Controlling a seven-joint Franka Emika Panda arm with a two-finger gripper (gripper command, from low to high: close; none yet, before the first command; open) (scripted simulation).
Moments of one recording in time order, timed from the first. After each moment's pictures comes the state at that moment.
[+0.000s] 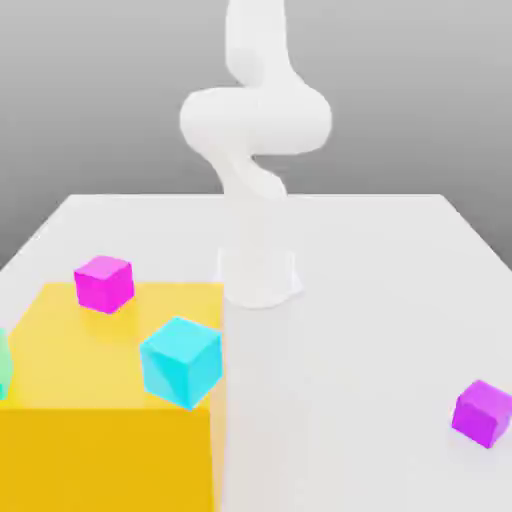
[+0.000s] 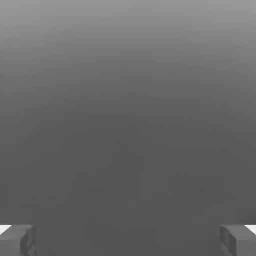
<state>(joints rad) 0.02 -0.71 0.04 -2.32 -0.01 2.33 0.80</state>
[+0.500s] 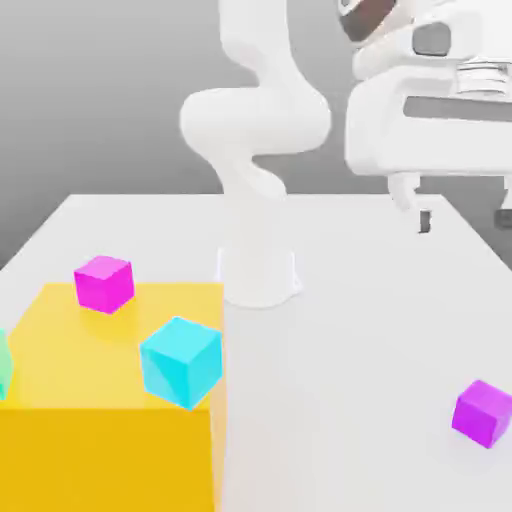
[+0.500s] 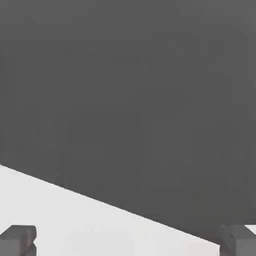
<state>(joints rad) 0.13 -0.16 0.28 -2.41 -0.11 2.55 0.85</state>
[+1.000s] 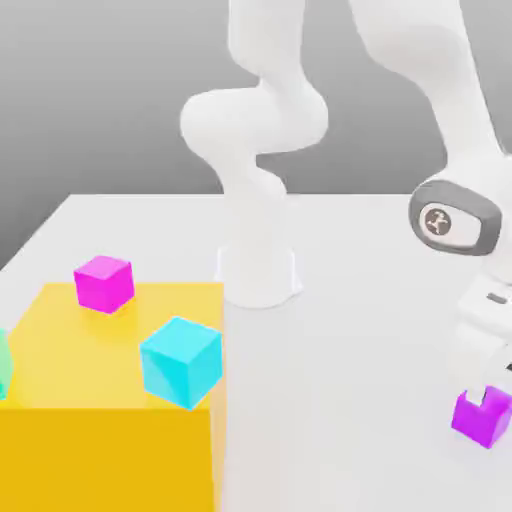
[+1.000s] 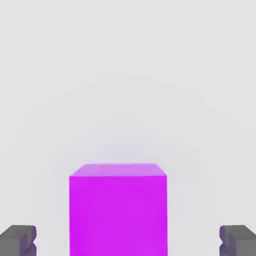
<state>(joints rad) 0.37 0.39 0.28 -2.44 -0.32 2.80 0.99</state>
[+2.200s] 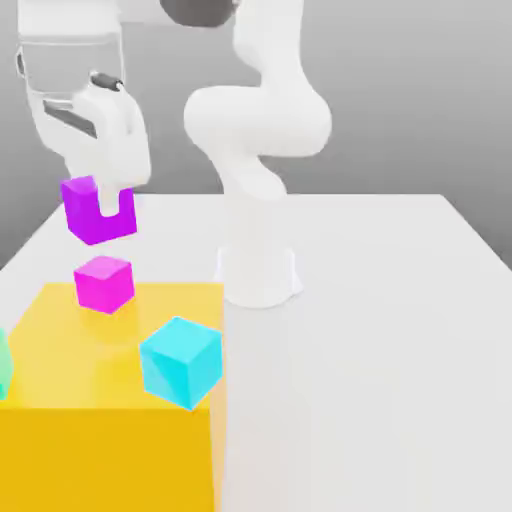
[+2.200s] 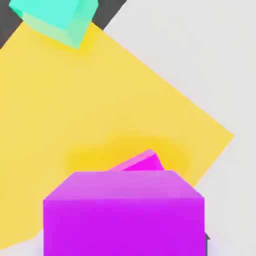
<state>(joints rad) -0.33 -0.39 -0.10 -2.54 -0.04 2.16 1.31</state>
